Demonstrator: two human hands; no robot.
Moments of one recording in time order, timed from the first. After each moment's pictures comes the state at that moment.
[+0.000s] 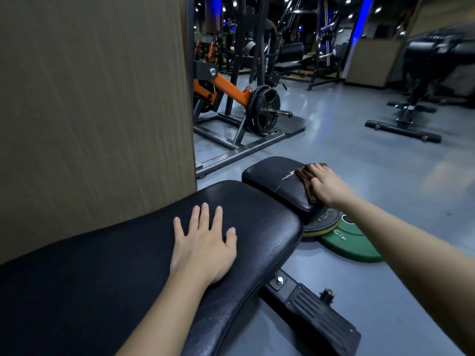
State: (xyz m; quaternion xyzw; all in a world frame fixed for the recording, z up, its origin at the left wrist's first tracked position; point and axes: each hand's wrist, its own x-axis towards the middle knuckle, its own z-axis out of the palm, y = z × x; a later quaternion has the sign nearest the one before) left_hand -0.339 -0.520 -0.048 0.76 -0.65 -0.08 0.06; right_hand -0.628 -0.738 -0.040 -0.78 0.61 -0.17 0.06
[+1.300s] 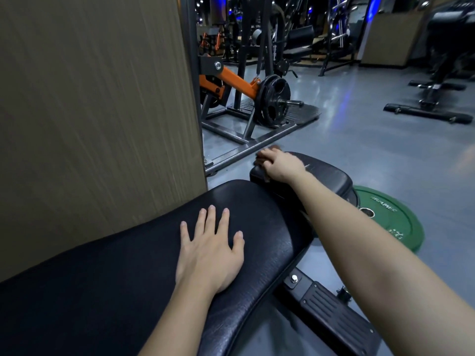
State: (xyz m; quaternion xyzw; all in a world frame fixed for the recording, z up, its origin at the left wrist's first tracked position) left_hand -0.340 -0.521 -0.052 0.76 -0.64 -0.06 0.07; right_hand -0.499 -0.778 -0.022 -0.81 0.57 -0.13 0.09
